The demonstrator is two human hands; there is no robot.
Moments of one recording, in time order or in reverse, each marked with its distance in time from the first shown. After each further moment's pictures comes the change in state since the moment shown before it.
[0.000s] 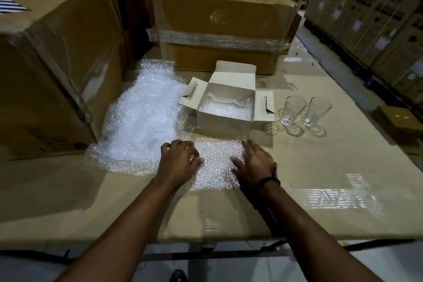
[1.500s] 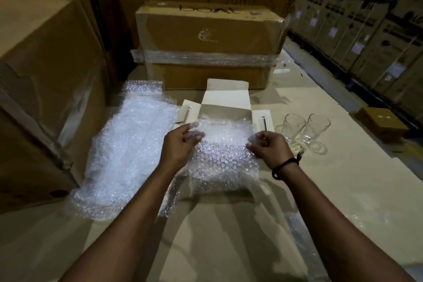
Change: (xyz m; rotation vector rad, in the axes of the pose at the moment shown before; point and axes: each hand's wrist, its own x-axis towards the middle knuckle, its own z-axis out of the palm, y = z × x) left_hand 0.111 0.009 -0.049 -1.012 0.075 -0.191; right_hand 0.084 -0.001 -0.069 0.846 0.061 0.199
